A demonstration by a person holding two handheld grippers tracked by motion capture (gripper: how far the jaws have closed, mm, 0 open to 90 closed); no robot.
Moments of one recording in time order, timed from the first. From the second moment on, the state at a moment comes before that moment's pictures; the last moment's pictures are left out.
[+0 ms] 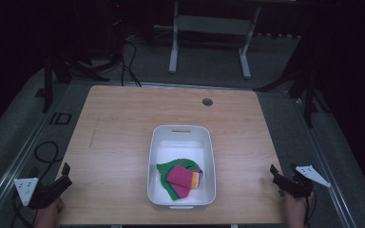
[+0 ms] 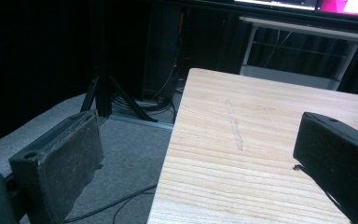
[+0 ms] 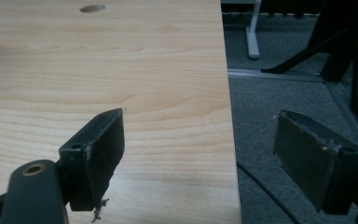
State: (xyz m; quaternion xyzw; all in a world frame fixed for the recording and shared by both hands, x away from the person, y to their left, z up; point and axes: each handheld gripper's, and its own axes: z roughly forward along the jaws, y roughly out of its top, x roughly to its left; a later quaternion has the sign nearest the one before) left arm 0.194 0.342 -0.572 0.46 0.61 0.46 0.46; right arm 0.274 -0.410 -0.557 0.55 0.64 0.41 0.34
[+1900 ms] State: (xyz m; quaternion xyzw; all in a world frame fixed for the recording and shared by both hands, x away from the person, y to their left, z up) left arm 0.194 0.342 -0.572 0.47 0.60 0.46 0.46; right arm 0.287 -0.295 -0.492 0.25 0.86 0.44 0.02
